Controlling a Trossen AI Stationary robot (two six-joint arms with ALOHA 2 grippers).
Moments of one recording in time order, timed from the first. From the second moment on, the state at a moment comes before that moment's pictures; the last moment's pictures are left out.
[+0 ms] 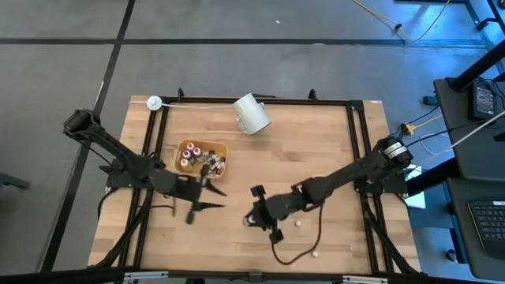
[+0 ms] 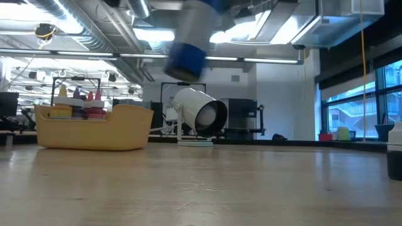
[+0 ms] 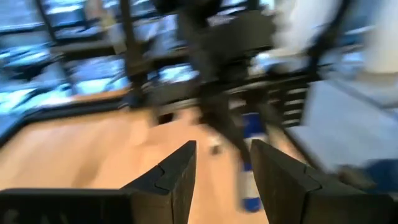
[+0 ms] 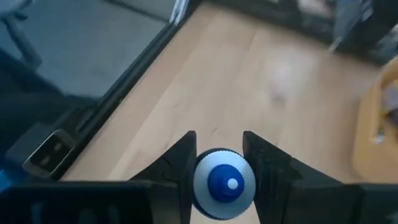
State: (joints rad) left arm -0.52 1.11 0.62 0.32 -0.38 -0.02; right arm 0.43 1.81 1.32 -0.12 0.08 -0.07
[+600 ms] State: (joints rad) left arm -0.52 0.74 0.42 0.39 -0.25 0.05; right arm 0.20 2.12 1.63 -0.01 -0.13 -0.09
